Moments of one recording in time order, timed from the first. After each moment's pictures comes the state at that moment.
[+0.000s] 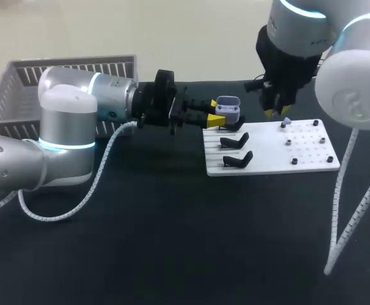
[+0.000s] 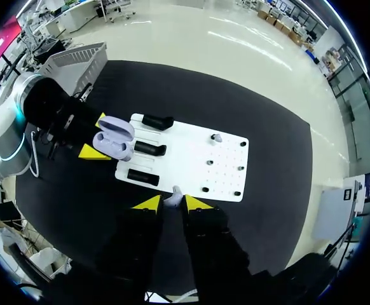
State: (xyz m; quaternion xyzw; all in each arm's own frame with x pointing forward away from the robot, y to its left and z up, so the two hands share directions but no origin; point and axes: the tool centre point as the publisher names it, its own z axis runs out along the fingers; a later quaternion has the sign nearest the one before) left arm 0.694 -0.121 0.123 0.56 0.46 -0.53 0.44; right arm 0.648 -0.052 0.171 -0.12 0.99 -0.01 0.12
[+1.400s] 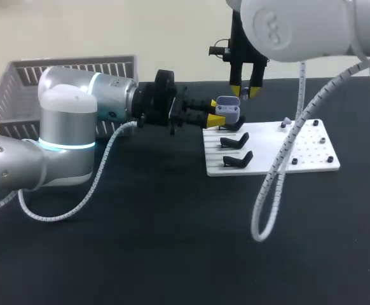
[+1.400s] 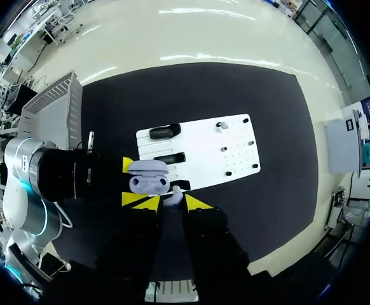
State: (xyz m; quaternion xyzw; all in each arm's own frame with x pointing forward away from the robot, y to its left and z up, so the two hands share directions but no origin) left arm 0.694 -0.121 0.123 0.56 0.46 -0.53 0.44; right arm 0.677 0.008 0.197 0.08 1.00 0.00 0.06
